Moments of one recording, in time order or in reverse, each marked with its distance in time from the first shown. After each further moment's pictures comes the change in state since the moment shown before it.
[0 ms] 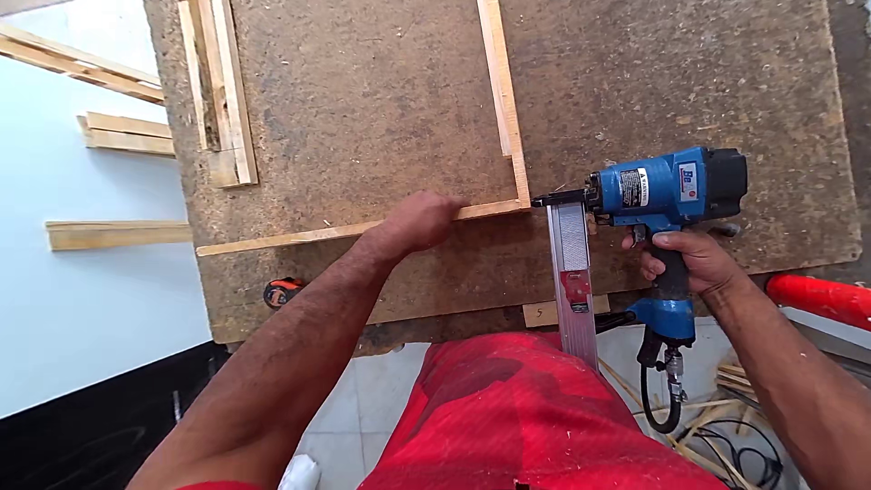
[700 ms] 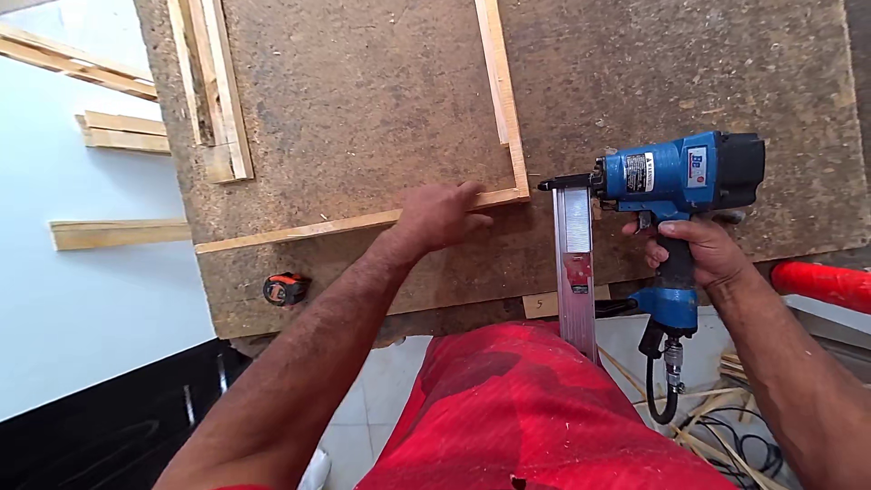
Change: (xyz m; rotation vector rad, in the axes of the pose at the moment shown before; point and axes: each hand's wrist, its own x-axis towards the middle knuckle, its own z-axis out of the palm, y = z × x) left_hand -0.002 0.035 0.006 -0.014 0.173 -0.019; right_hand -0.008 0.004 0.001 -0.026 0.117 -0.056
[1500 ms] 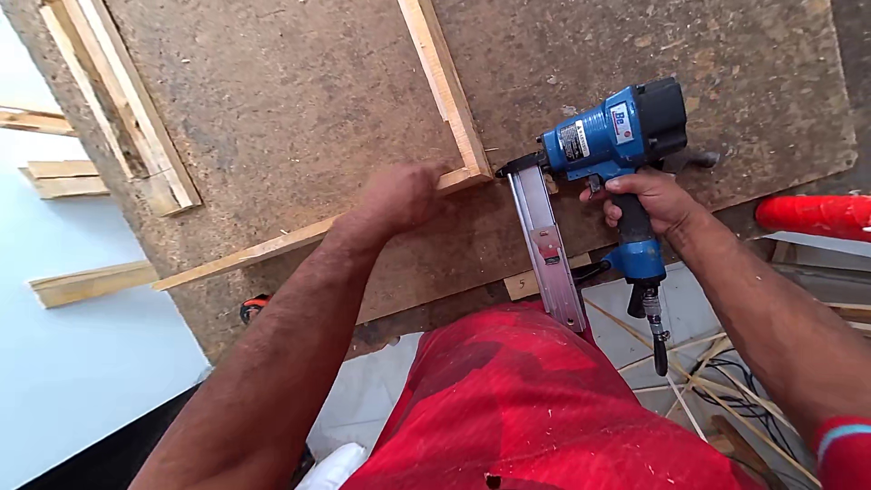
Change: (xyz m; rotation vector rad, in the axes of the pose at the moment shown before) left_hand 0.032 0.027 -0.010 0.053 -0.192 -0.074; right_hand 0.020 0.018 -0.014 -0.010 0.089 0.077
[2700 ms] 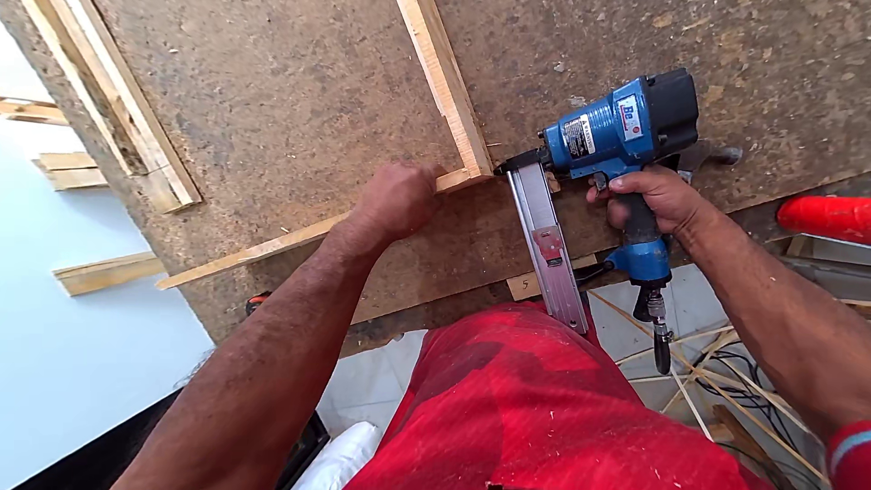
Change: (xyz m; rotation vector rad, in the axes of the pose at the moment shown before) left_hand 0.003 -0.005 0.007 0.054 0.046 0.027; right_hand 0.016 0.002 -0.010 0.012 -0.029 0.057
